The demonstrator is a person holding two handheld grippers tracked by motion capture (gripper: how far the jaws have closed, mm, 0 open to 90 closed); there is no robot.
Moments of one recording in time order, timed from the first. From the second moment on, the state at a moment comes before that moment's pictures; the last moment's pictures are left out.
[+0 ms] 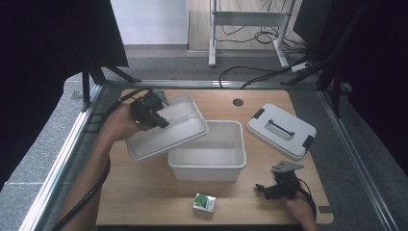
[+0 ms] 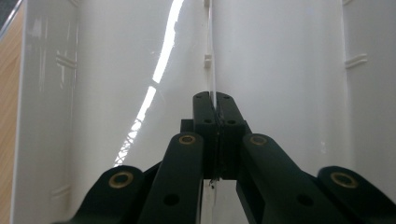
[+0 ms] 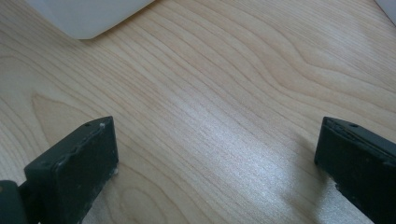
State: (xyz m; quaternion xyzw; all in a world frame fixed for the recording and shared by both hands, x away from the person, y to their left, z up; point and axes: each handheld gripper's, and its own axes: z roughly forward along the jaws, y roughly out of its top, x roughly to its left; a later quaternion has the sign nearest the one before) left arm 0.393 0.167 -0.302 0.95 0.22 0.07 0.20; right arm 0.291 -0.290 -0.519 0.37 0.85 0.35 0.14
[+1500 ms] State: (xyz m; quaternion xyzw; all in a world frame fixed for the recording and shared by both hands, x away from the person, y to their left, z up) left arm 0.368 0.274 -0.400 0.90 0.37 0.07 0.20; right arm 0.291 -0.290 -0.519 0.37 0.85 0.35 0.14
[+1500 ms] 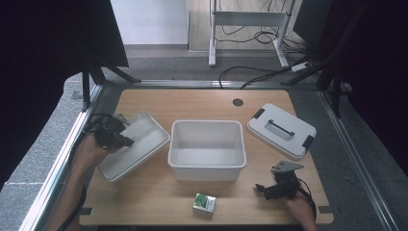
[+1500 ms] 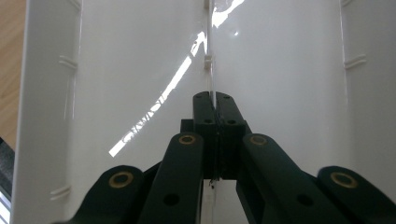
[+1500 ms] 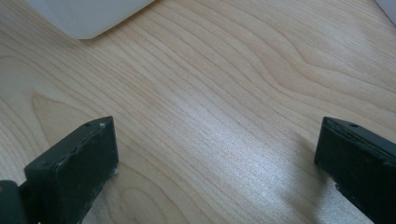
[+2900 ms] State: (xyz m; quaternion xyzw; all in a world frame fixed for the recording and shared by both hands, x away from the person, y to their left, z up) left arm 0.353 0.274 -0.483 0.88 0.42 0.09 0.22; right arm 0.291 -0.290 -0.519 0.37 0.85 0.35 0.14
